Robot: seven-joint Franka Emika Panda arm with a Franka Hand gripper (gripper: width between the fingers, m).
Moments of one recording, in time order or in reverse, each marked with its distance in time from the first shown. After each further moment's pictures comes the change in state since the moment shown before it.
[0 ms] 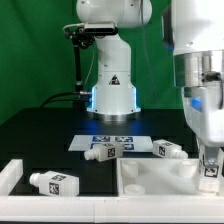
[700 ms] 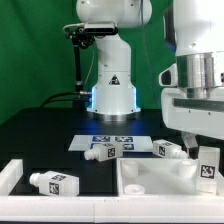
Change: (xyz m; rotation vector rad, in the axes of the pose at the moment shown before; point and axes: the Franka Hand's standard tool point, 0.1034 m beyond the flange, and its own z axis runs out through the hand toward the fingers) arm -0.001 0.003 0.001 -0.028 -0.002 -0.667
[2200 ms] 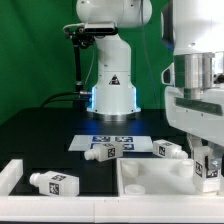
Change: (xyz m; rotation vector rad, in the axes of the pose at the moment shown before) arm 0.012 0.000 0.001 -0.023 -0.008 0.402
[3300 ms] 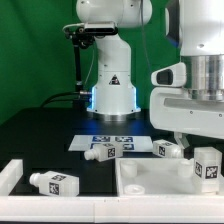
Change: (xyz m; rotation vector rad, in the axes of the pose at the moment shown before) arm -0.010 0.005 -0.001 -0.082 0.001 -0.944
